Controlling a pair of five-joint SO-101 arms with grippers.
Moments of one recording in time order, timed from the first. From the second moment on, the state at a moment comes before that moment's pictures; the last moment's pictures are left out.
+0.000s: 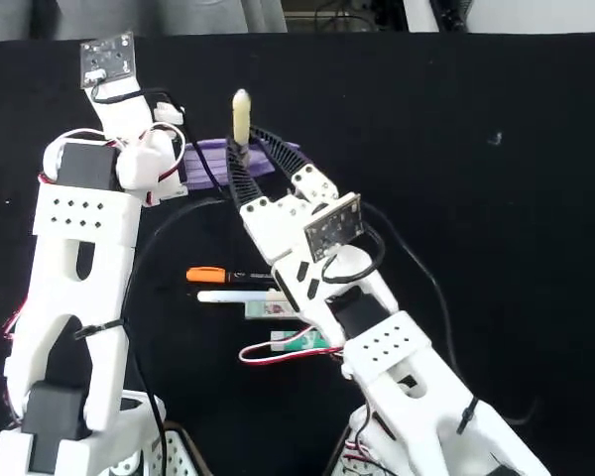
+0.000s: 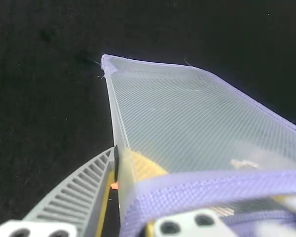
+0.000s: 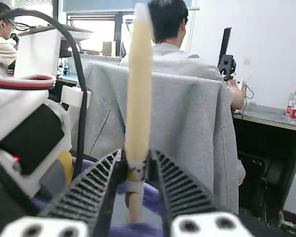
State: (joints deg) left arm 1.1 -17.5 1.3 80.2 16.2; right arm -30.5 -44.0 69.8 -26.3 6.1
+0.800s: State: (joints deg) left arm -10.3 -17.5 1.3 79.0 16.3; right arm -30.4 -68.4 62.8 0.7 8.8
